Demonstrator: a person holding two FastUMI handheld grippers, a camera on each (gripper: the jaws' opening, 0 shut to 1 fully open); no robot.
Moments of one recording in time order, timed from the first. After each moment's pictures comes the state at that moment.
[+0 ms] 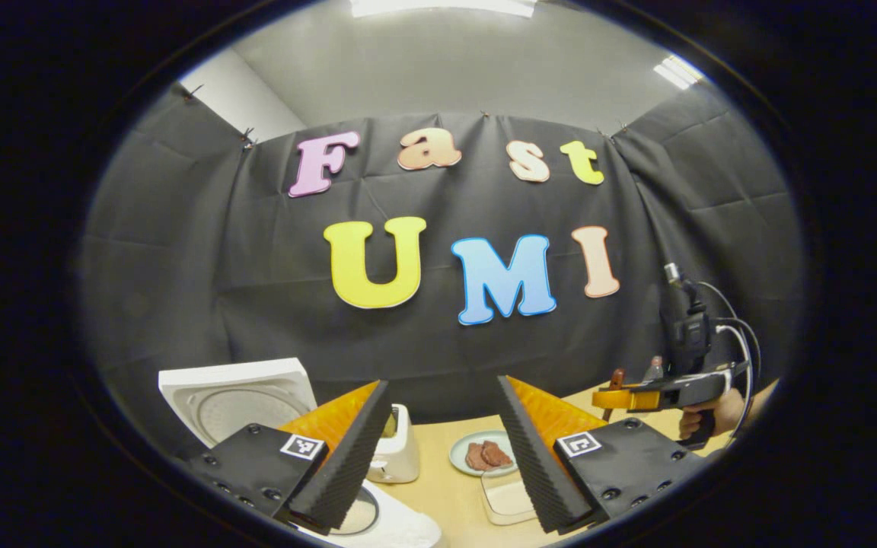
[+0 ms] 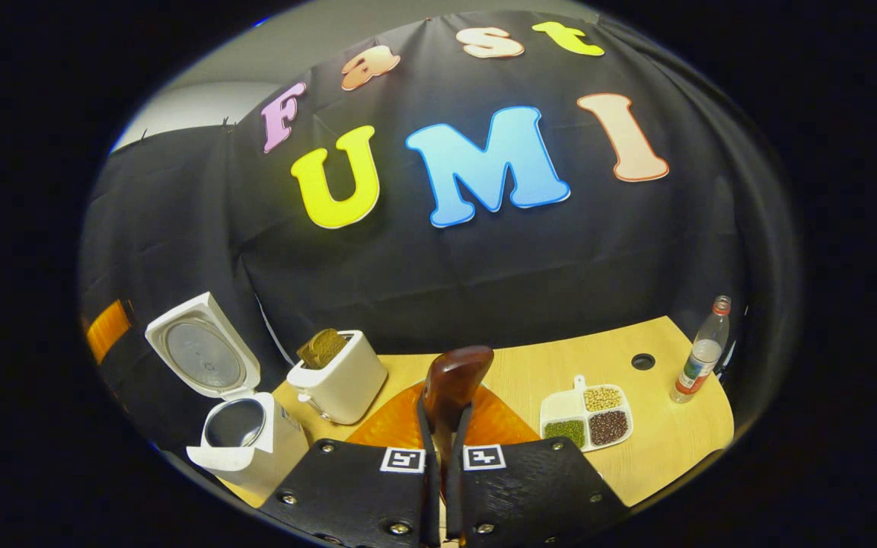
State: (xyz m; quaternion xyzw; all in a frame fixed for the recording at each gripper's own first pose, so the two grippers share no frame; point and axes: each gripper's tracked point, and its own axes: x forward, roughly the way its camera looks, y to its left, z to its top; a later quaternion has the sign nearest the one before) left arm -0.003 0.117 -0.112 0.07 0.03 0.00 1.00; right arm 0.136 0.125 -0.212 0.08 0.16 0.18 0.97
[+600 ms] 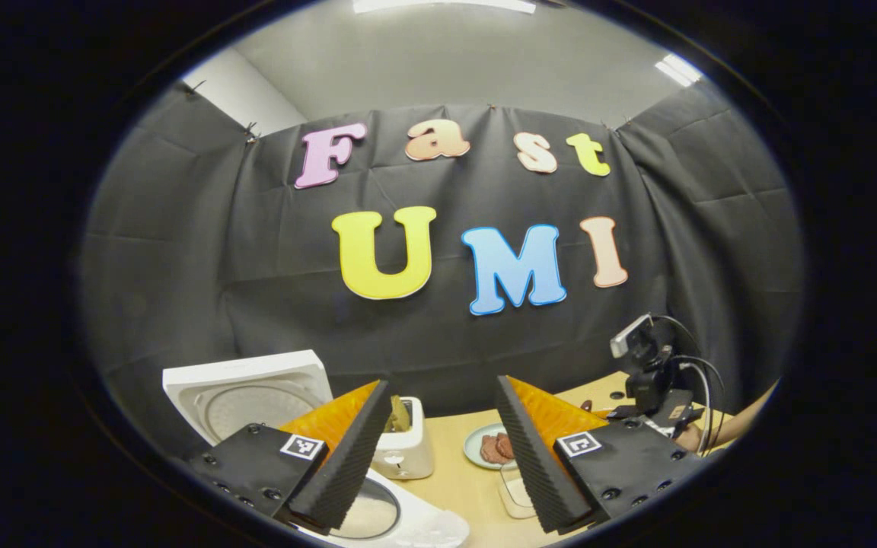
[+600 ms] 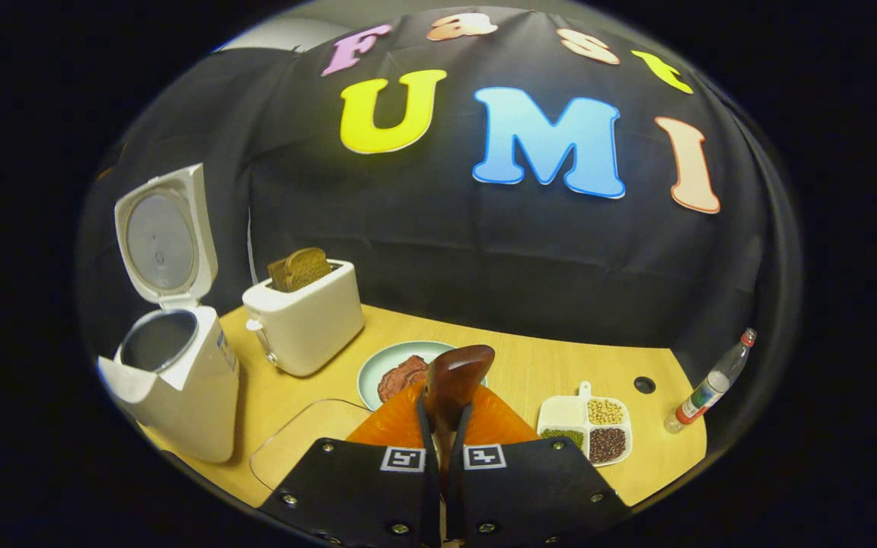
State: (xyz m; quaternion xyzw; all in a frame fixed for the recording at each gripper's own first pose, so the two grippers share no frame) left arm 0.000 0.153 -0.125 0.07 0.05 0.01 1.00; right arm 0.169 0.171 -0.303 -0.11 0.17 0.18 0.96
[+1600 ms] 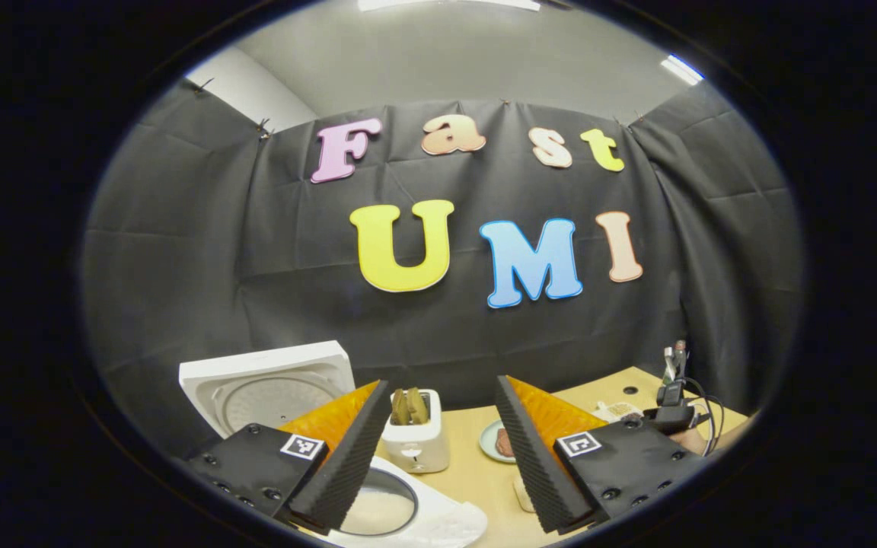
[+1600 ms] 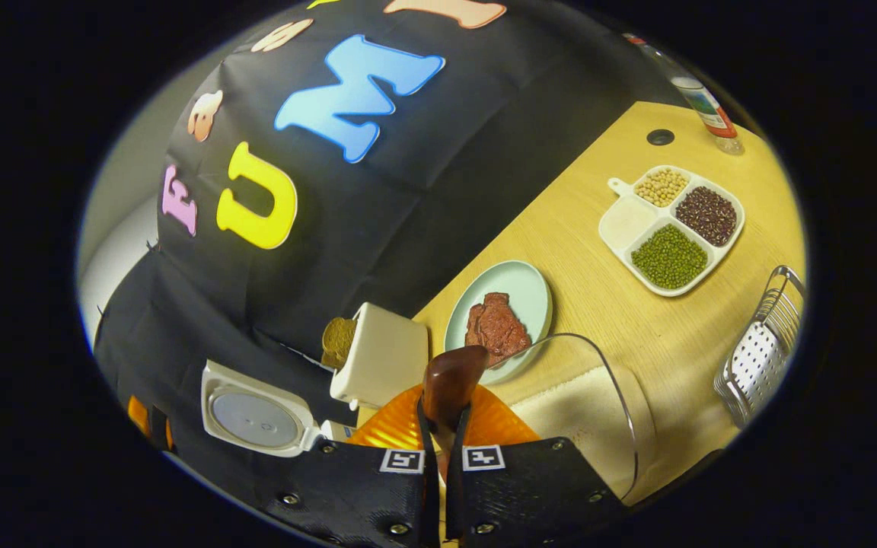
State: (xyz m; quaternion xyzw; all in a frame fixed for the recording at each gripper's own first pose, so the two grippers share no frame) left arm -0.007 0.167 -0.128 0.07 0.05 0.03 1.00; right arm 0.146 0.183 -0.312 0.42 0.28 0.18 0.84
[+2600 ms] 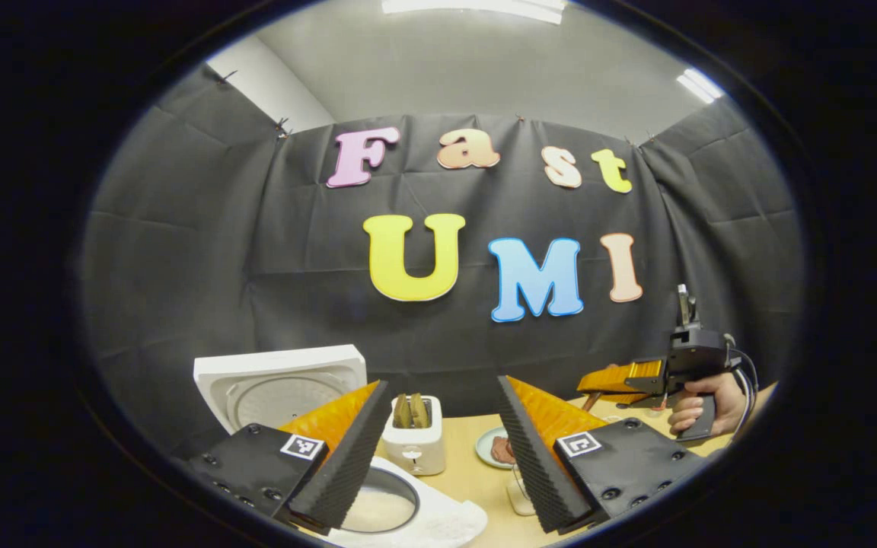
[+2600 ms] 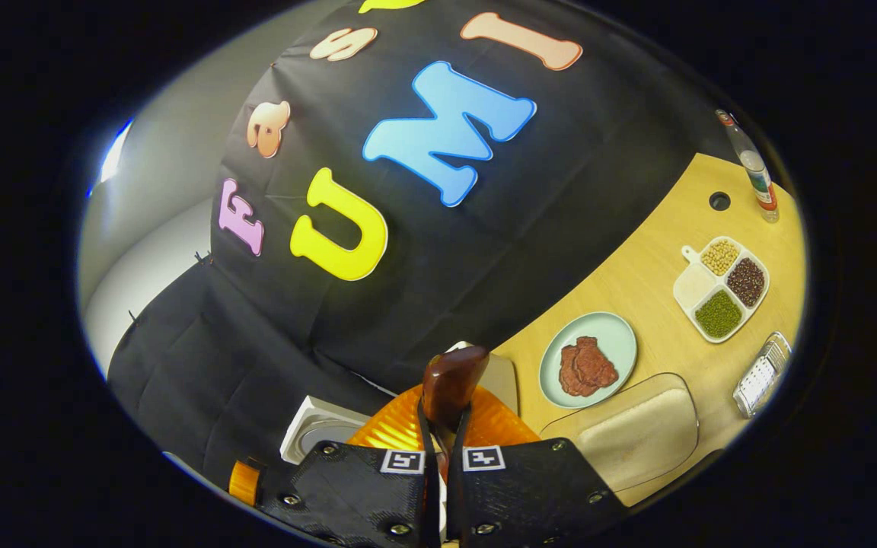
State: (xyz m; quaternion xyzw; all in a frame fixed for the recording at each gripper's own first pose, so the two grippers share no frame) left arm -0.034 0.195 -0.110 0.04 0.03 0.04 1.00; right arm 0.121 0.231 -0.150 0.40 0.21 0.24 0.86
